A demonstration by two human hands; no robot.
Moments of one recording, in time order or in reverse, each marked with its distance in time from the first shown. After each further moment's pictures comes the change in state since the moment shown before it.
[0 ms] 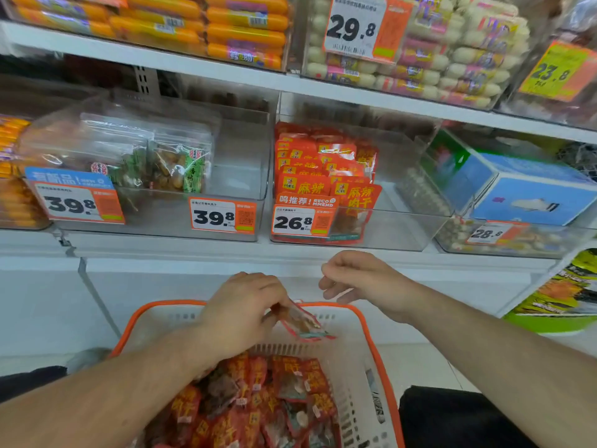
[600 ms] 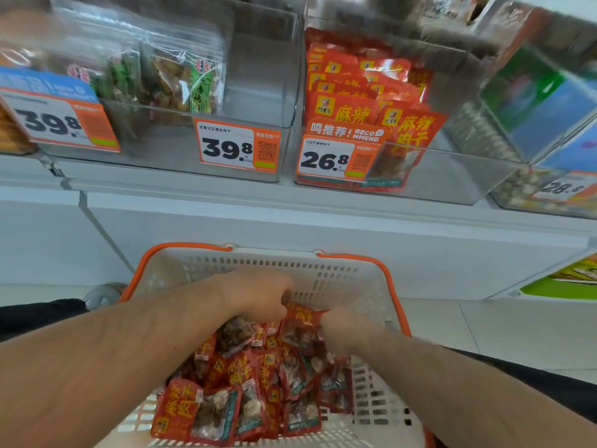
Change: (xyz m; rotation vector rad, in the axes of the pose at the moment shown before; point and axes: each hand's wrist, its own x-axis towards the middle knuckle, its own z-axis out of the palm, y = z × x) left_hand -0.002 -0.012 0.044 -0.038 -0.941 -0.399; right_hand 0.070 0.174 0.120 -1.174 -0.419 0.170
